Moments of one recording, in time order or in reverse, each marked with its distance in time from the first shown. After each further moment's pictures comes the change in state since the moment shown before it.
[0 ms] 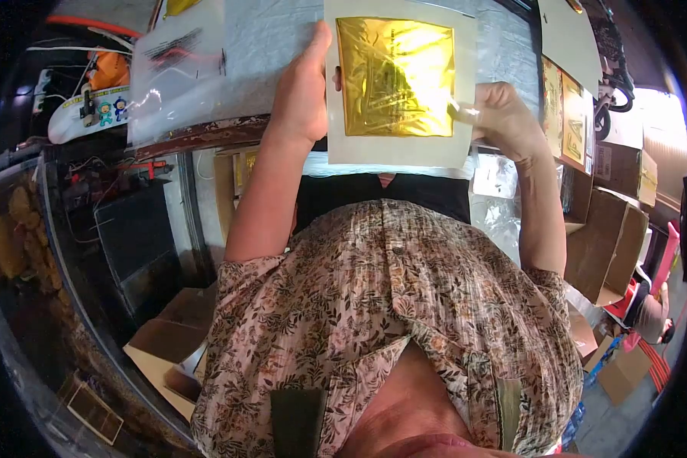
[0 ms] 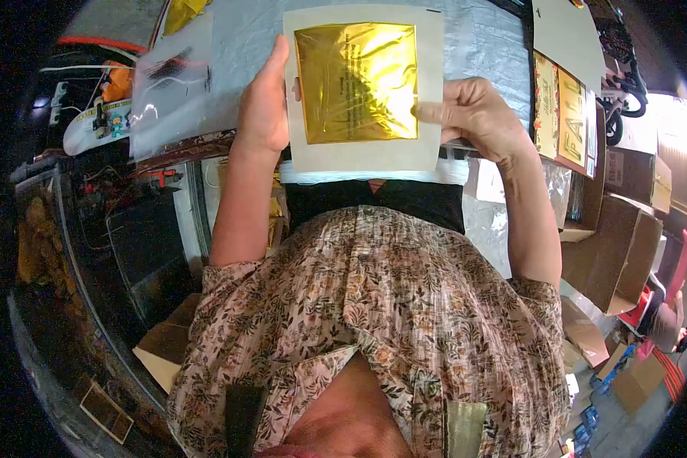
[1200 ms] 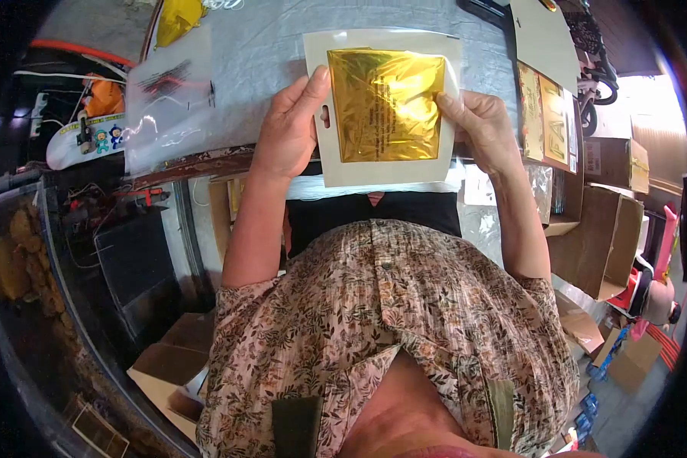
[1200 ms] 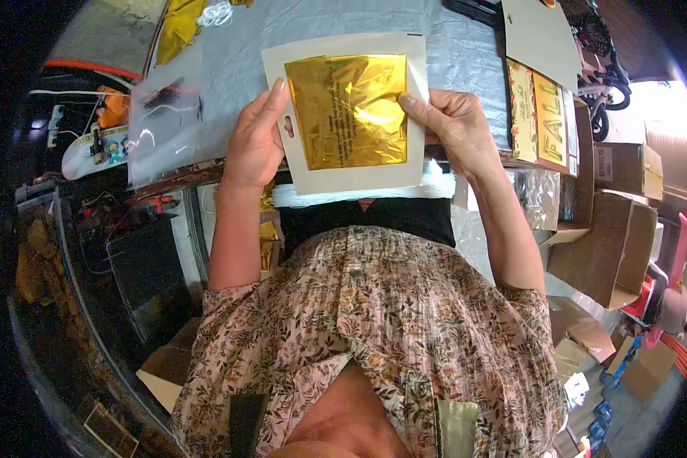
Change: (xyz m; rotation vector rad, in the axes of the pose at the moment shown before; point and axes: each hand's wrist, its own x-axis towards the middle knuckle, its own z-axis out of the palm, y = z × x) left_hand -0.021 0.009 0.010 0.213 -0.117 0.066; right_hand -0.005 0.005 0.014 -0.022 0.183 -0.146
